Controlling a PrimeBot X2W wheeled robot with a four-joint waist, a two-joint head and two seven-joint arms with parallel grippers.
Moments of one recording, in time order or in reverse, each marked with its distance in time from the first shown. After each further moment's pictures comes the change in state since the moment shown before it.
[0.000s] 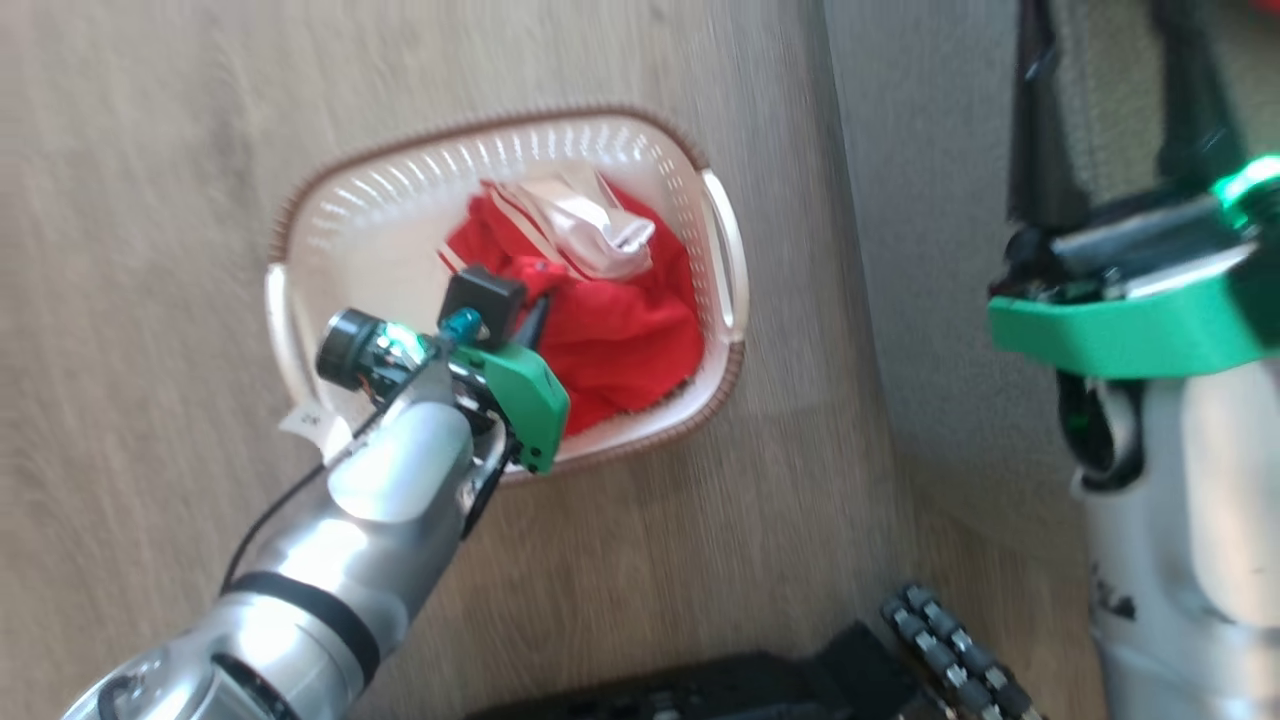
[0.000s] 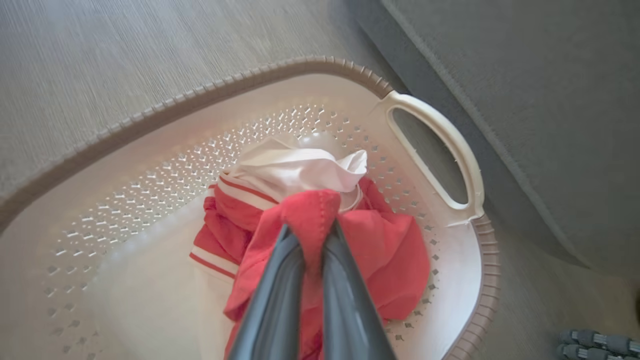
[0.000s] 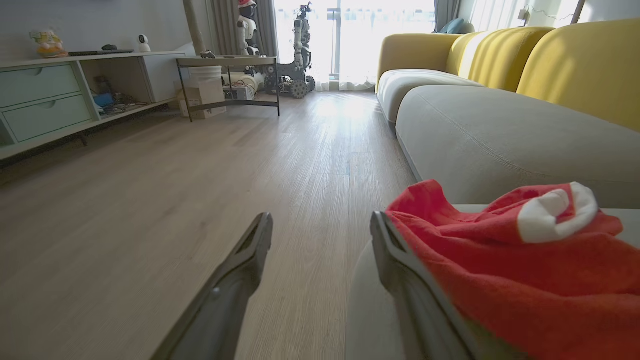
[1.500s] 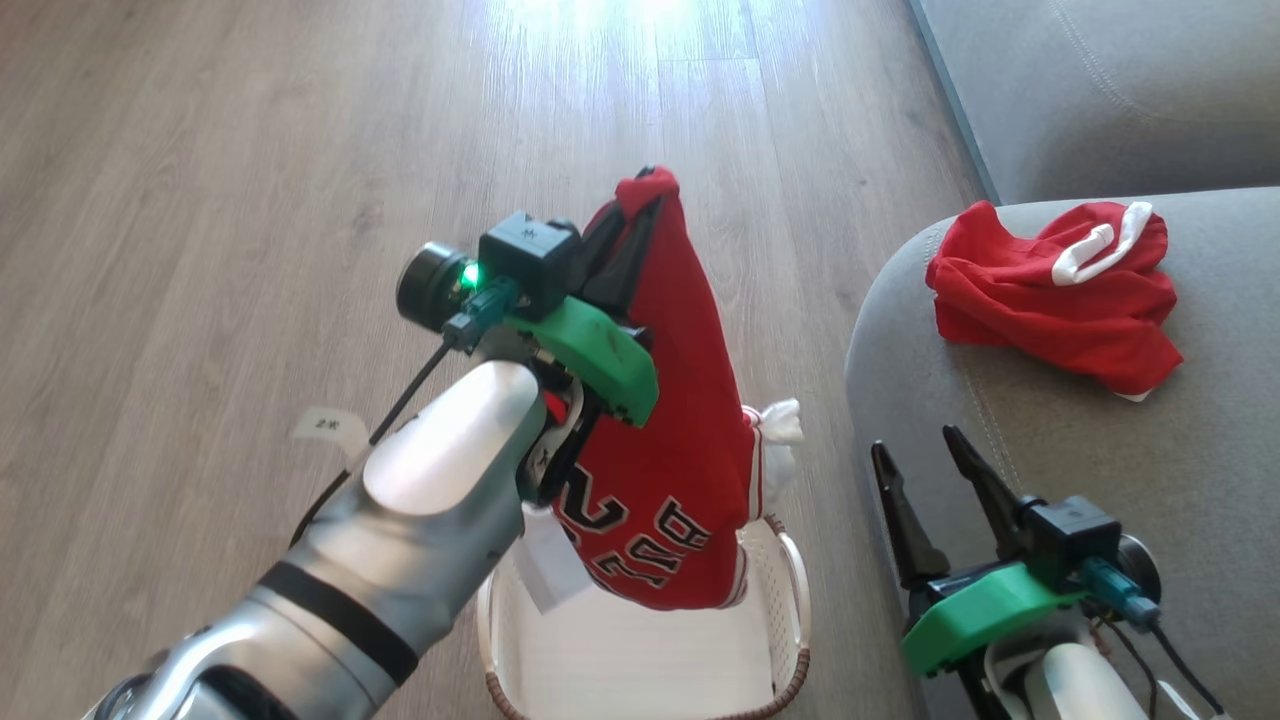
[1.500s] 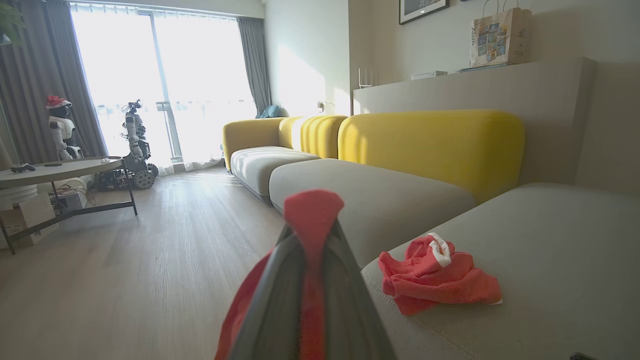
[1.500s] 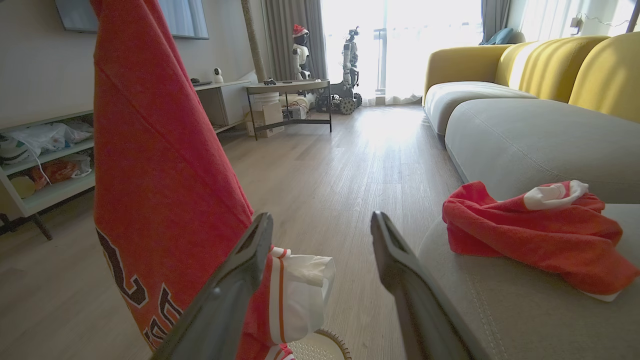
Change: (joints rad) left arm 0.045 0.003 0.114 -0.403 -0.009 0.038 -0.050; right arm 0.427 0.001 0.077 0.363 0.042 0.000 0.000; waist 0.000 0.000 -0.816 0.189
